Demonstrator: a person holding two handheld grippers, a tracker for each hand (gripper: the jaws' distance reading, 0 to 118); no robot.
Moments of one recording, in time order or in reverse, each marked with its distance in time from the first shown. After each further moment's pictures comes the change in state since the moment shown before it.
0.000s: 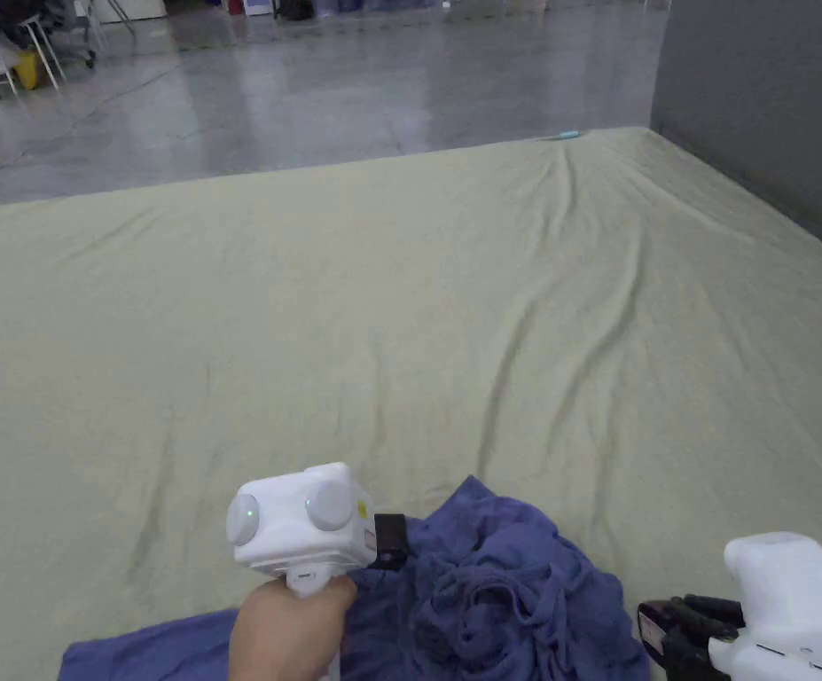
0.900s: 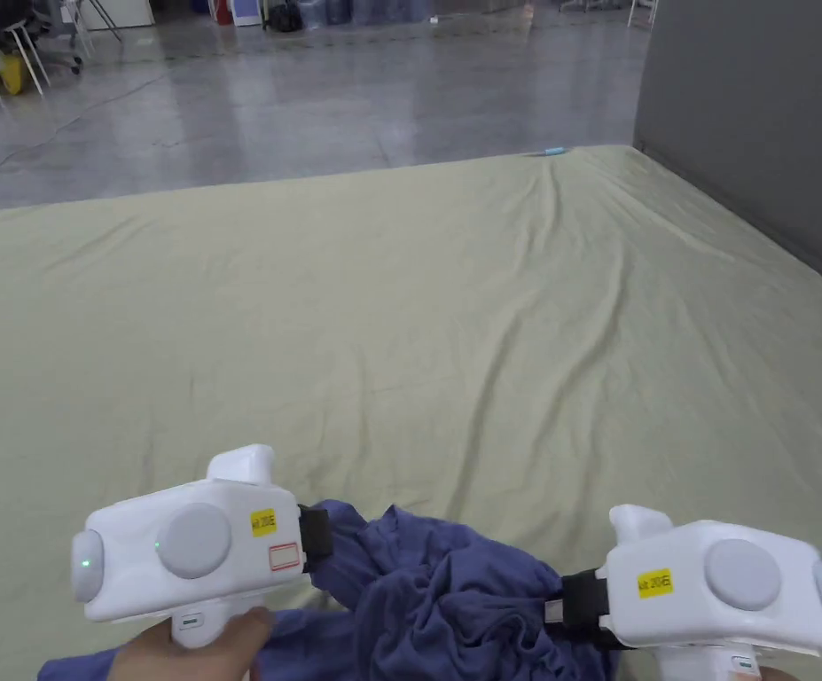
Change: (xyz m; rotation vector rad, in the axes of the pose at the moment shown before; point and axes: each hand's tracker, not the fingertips) left arm -0.029 -0.028 0.153 0.239 -0.209 0.053; right arm 0.044 0.041 -0.123 -0.269 0.136 -0.286
